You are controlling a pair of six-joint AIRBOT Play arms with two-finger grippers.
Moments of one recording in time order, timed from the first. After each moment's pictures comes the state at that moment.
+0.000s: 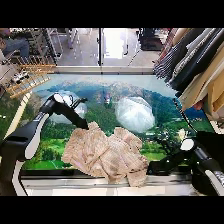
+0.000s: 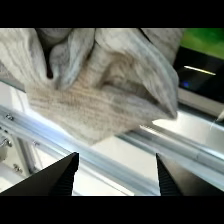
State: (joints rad) left arm -0.13 -2.04 1.81 0.93 -1.53 -0.85; right arm -0.09 -1.03 0.54 -1.06 1.44 1.20
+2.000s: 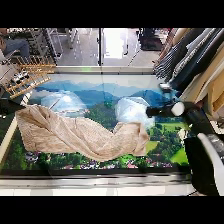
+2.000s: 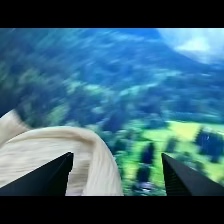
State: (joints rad) left arm 0.65 -1.65 1.70 0.62 -1.62 -0.93; right arm 0.01 -1.33 1.23 -1.39 0.90 1.49
